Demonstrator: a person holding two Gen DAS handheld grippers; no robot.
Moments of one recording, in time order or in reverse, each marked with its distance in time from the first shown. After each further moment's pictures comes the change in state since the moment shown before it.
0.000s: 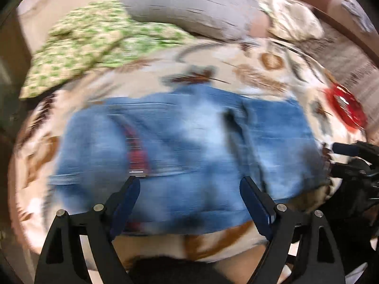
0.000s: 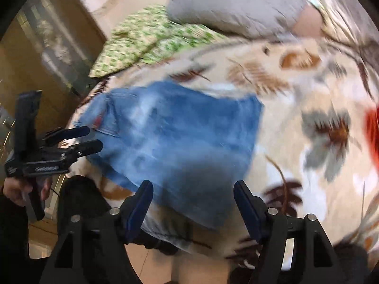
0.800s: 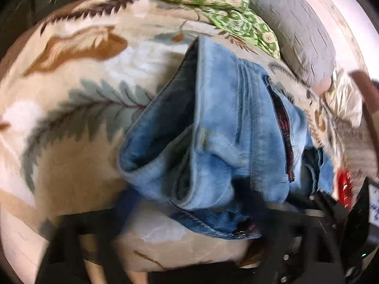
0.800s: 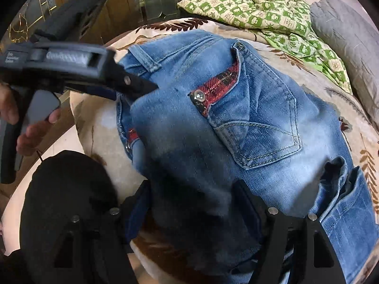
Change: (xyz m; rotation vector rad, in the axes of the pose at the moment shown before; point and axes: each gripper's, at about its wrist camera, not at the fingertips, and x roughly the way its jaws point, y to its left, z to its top) left arm 0.054 0.151 -0.061 -0.530 0.089 -0.134; right arm 0.162 0.182 0.016 -0.599 0.165 0.043
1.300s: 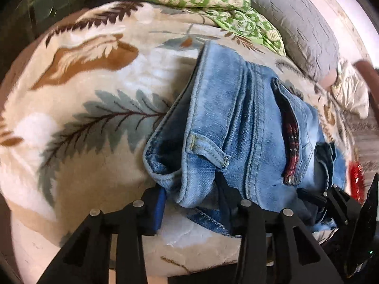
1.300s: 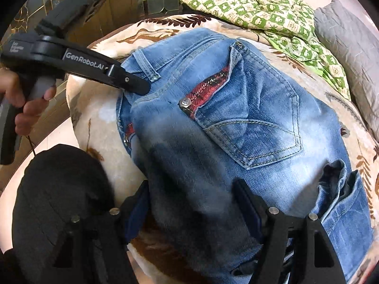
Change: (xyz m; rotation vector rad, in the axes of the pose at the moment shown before) left arm 0.001 0.008 0.010 0.062 -0.013 0.057; right arm 0.003 0.010 -0.002 -0.033 0.013 -0.040
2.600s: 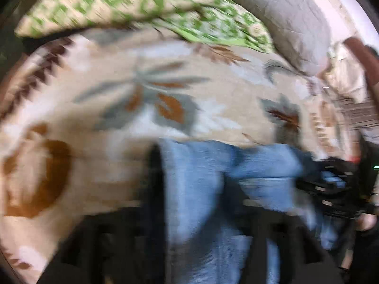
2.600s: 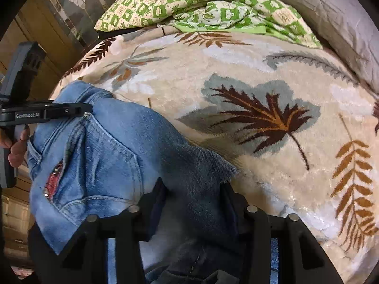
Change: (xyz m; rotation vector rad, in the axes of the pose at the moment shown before) left arm 0.049 -0.040 0.118 0.166 0.031 0.017; right arm 0.024 -0.185 0.052 0.321 0.065 0.062
